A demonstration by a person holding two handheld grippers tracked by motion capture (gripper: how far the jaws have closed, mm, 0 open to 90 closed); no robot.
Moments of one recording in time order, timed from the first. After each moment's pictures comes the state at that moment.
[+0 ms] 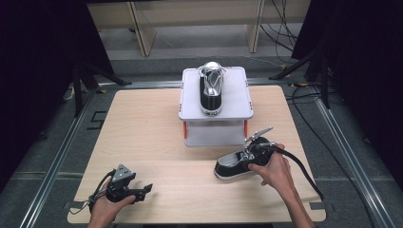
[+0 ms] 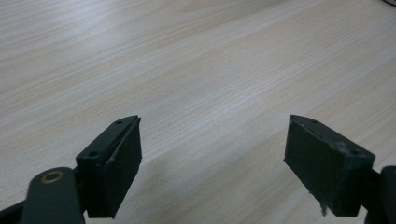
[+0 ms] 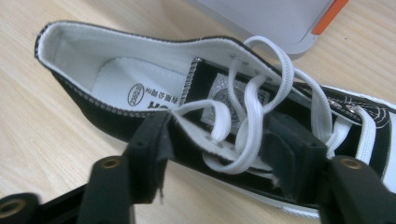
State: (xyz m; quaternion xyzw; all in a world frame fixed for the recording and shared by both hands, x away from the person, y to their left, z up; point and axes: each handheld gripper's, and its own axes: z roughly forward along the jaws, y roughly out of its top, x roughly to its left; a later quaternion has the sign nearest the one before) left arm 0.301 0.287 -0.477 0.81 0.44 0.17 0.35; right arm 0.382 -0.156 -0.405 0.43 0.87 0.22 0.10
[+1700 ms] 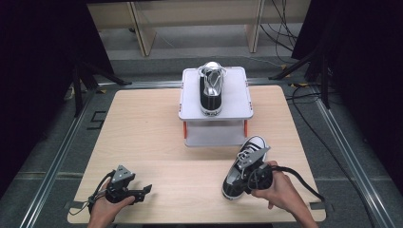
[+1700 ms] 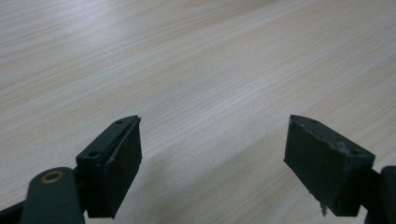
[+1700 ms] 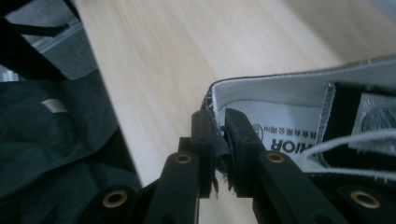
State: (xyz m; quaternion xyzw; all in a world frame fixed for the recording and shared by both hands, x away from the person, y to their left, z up) left arm 0.299 0.287 -0.480 0.80 0.45 0.17 0.35; right arm 0.325 -0.148 -0.405 0.26 0.91 0.31 -0.04
